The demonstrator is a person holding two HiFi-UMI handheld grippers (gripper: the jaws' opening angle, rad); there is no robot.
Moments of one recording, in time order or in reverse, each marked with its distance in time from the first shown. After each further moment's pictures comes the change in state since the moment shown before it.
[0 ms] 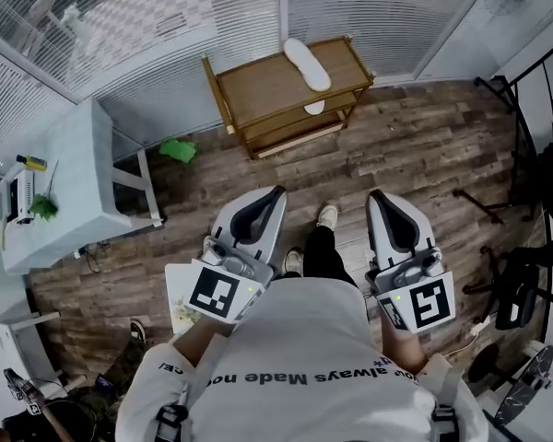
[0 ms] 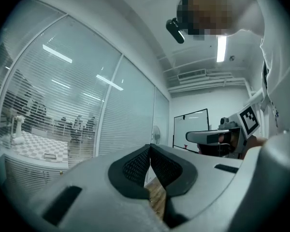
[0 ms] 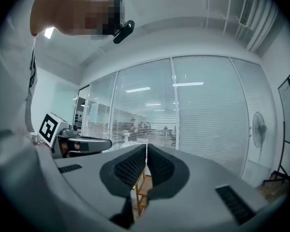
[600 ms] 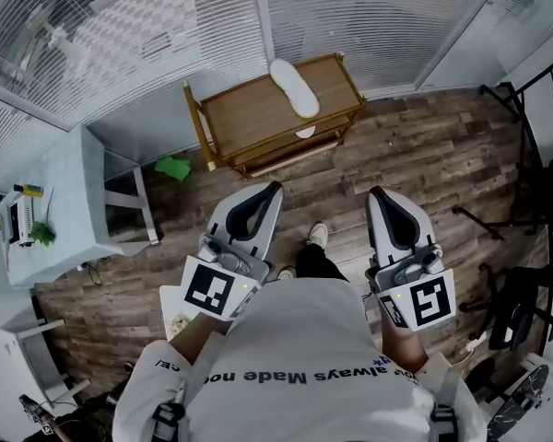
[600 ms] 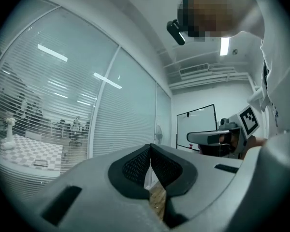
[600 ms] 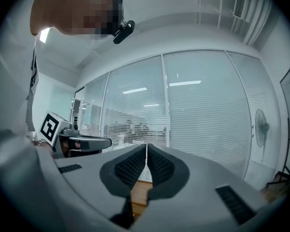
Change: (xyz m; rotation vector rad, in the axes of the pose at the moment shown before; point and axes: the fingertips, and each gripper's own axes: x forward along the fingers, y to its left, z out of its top) left arm 0.151 0.029 0.009 0.030 0.011 0.008; right arm 0.067 -0.141 0.002 0.020 -0.017 0.012
